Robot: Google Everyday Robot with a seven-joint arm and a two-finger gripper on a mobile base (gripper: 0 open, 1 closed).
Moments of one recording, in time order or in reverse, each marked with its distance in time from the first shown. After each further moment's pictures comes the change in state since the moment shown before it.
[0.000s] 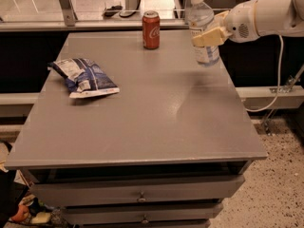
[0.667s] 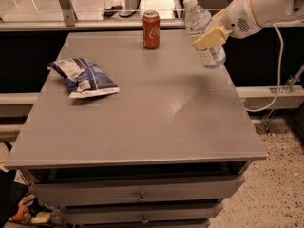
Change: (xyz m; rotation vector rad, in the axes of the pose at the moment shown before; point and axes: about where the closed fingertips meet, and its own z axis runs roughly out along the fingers) arm 0.001 0.016 -0.008 -0.032 0.192 -0.059
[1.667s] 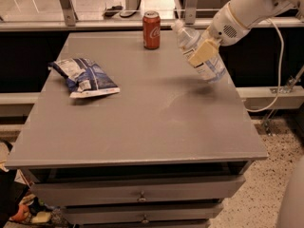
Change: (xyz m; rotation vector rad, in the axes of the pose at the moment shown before) arm 0.030 0.026 0.027 -0.151 0.248 0.007
